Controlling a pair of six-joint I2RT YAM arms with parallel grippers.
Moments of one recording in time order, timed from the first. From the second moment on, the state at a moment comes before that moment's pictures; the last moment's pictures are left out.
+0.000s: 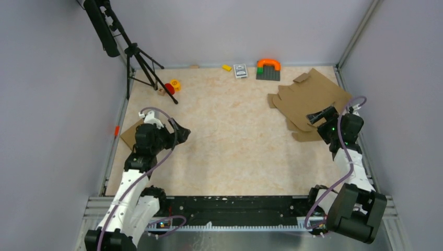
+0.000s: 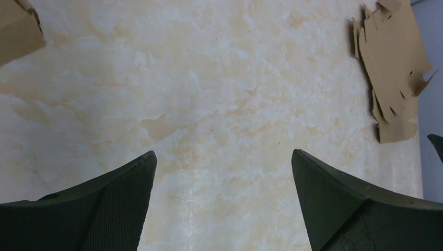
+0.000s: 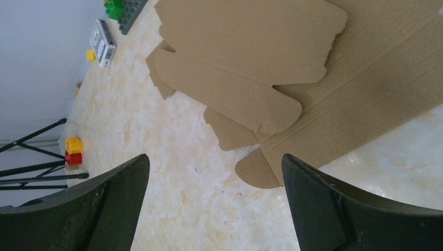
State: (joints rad) left arm -0.08 0.72 0.50 -0.24 0.24 -0.54; right arm -0.34 1.04 0.55 -0.04 -0.34 0.70
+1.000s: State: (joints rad) left arm -0.08 0.86 0.43 -0.11 0.39 -0.58; right arm -0.34 1.50 0.36 0.64 -0.39 0.97
